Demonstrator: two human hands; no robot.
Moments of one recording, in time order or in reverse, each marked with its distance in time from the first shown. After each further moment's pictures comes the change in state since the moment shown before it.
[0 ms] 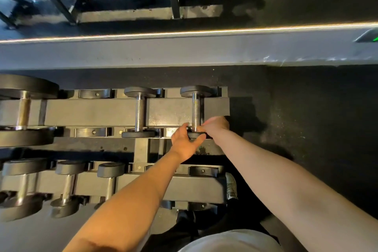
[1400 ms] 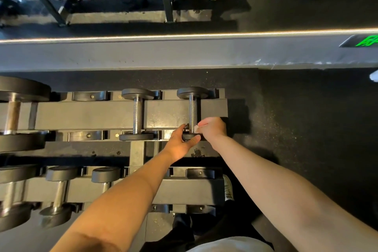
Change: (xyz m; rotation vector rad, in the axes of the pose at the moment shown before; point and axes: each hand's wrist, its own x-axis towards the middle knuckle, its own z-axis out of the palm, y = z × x) left_hand 0.009 -0.016 -0.020 -0.303 -0.192 0.014; right_hand -0.019 -0.006 0.017 -0.068 0.174 -0.113
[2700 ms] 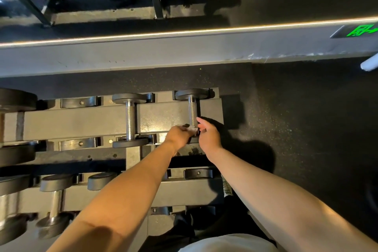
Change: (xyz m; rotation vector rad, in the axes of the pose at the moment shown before) left_hand 0.042 0.031 0.008 0.083 0.100 -0.157; right_hand -0.014 0.023 0.009 0.371 -0.028 -0.087
